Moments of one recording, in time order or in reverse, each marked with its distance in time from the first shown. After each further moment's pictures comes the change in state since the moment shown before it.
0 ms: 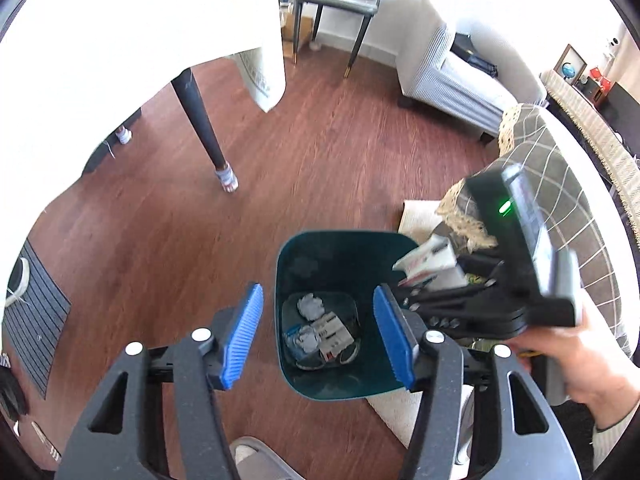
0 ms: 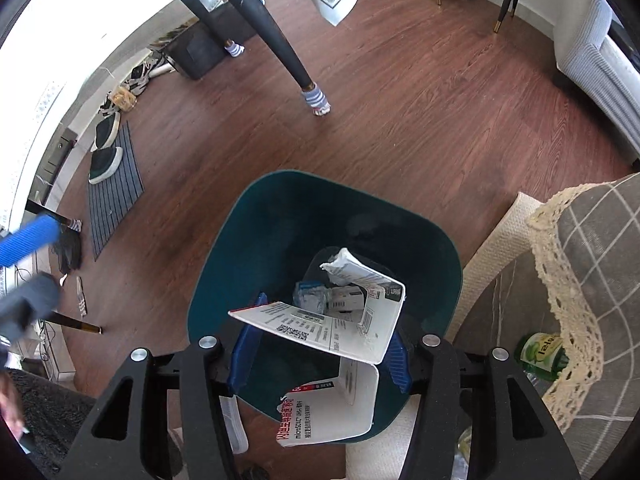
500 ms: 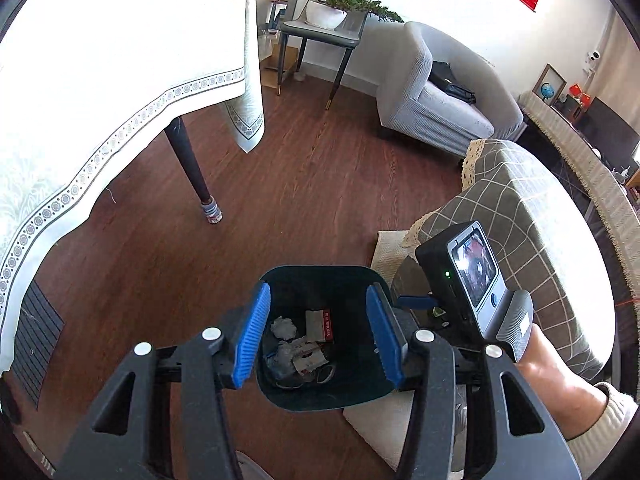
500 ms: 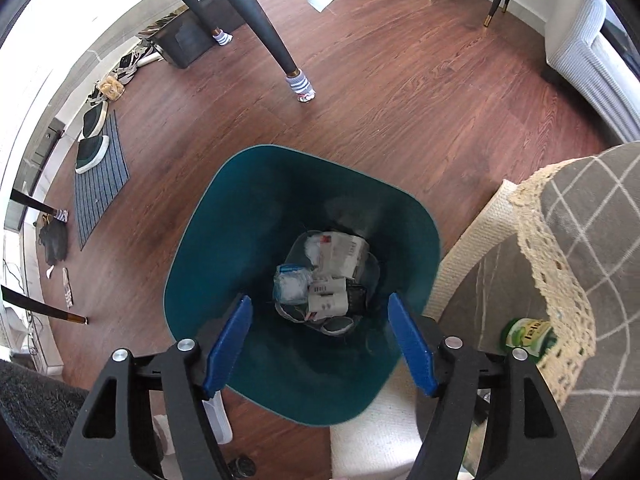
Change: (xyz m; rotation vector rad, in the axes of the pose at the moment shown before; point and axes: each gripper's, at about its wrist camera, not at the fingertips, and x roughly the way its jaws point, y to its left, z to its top) left arm -0.046 -0.020 0.013 0.001 -0.094 -0.065; right arm -0.009 -0.008 -0.018 -0.022 0.006 -0.054
